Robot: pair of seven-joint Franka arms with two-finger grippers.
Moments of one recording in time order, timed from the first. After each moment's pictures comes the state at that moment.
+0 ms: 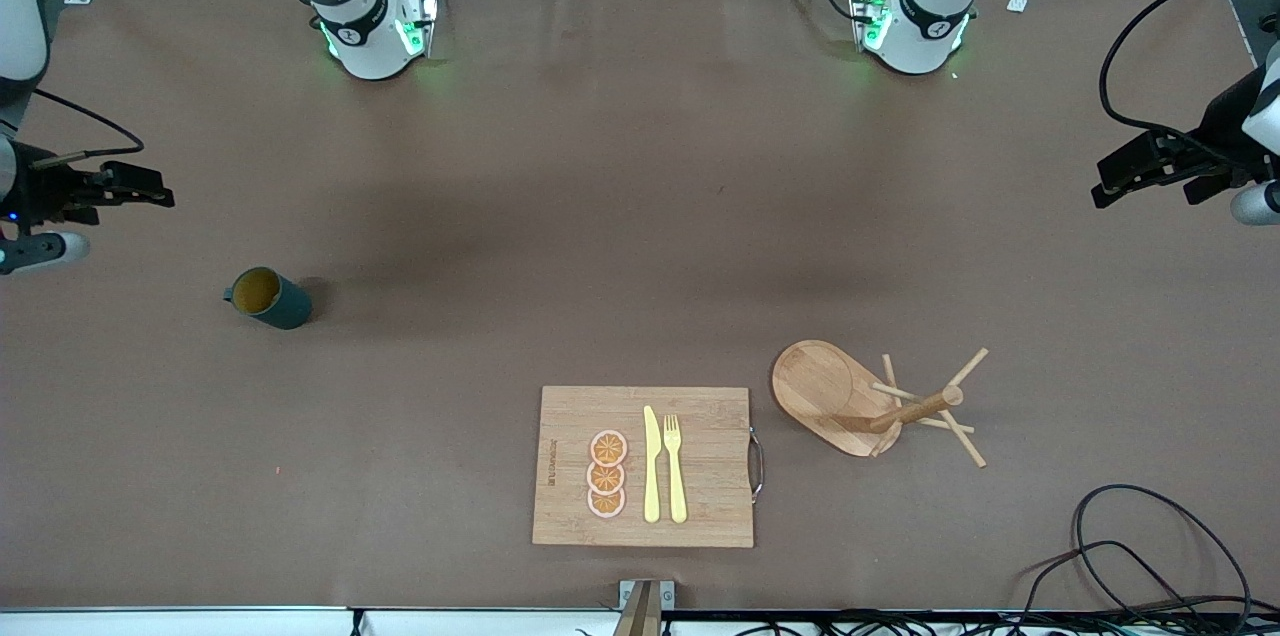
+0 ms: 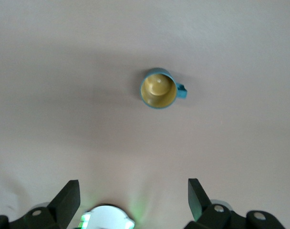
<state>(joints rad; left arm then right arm) -0.11 0.07 0.05 -1.44 -0.03 1.53 -0.09 -0.07 0.13 -0.06 -1.57 -0.01 1.43 -0.24</state>
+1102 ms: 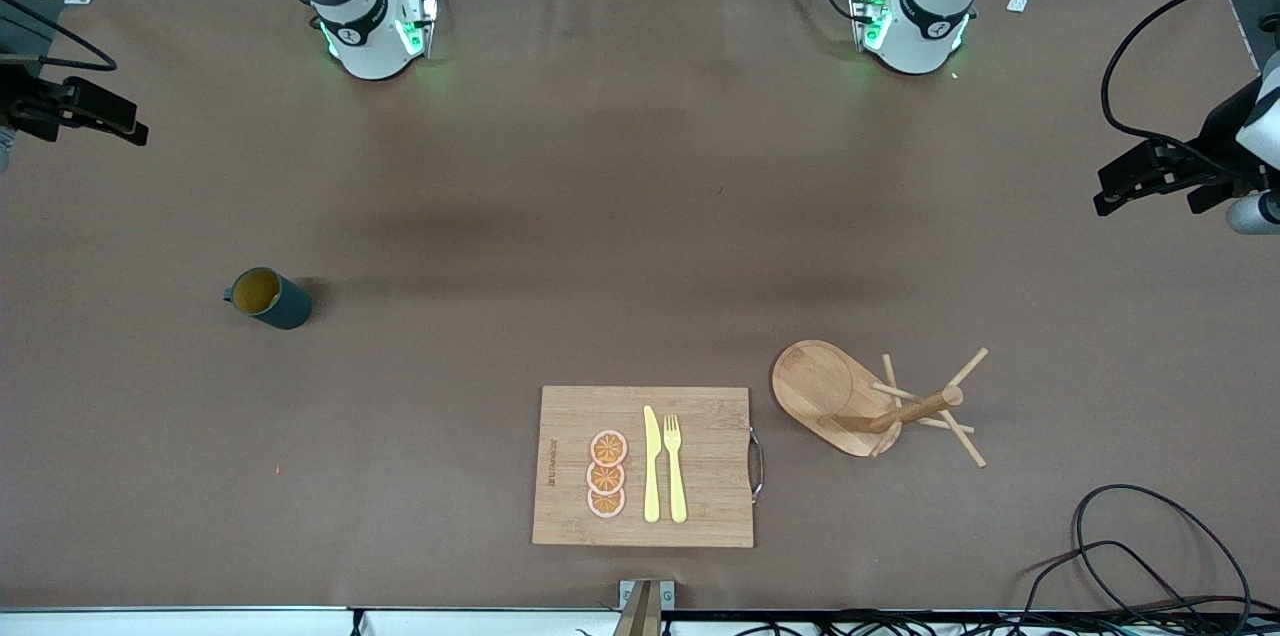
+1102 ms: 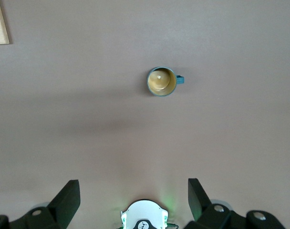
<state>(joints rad) -0.11 0.08 0.05 -1.44 -0.01 1.55 -0.07 0.00 -0.01 -0.05 -1.49 -0.01 1.32 0.01</state>
